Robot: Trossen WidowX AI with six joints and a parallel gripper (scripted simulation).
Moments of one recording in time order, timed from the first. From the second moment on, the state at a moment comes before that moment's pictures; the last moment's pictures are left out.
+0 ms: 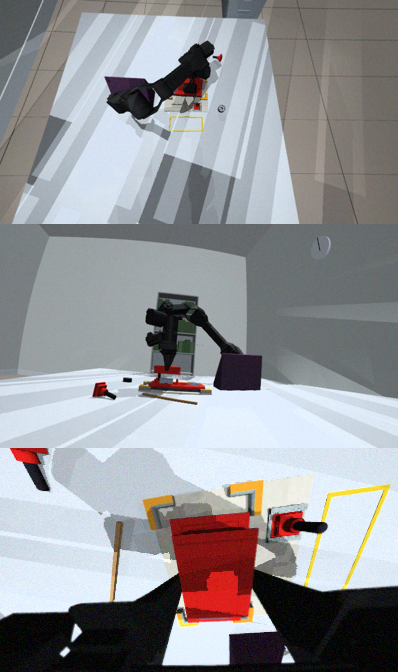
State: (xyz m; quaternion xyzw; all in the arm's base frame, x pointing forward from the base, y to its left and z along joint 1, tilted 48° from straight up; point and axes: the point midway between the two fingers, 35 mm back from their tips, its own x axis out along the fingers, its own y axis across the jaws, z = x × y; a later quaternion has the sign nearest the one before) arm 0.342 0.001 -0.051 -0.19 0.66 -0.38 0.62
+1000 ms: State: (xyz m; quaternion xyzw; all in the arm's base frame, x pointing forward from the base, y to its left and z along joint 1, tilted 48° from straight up) arm 0.346 -0.023 0.028 -0.18 0.66 -0.37 0.63
